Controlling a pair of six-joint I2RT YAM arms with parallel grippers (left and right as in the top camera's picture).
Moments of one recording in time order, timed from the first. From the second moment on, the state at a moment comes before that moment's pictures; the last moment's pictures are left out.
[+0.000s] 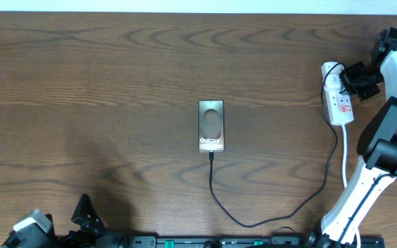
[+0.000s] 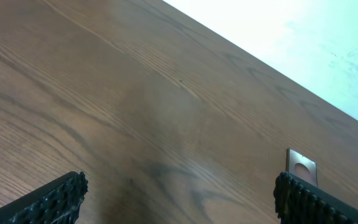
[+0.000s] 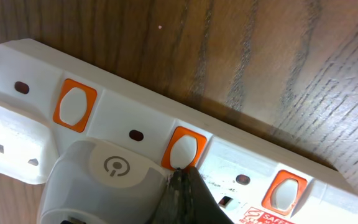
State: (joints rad) left arm -0.20 0.01 0.88 -1.34 -0.37 -0.59; right arm -0.36 2.34 1.96 -1.09 -0.14 0.77
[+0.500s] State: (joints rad) left arm -0.20 0.01 0.88 -1.34 -0.37 -0.59; right arm -0.39 2.35 1.98 -1.12 -0.22 0.74
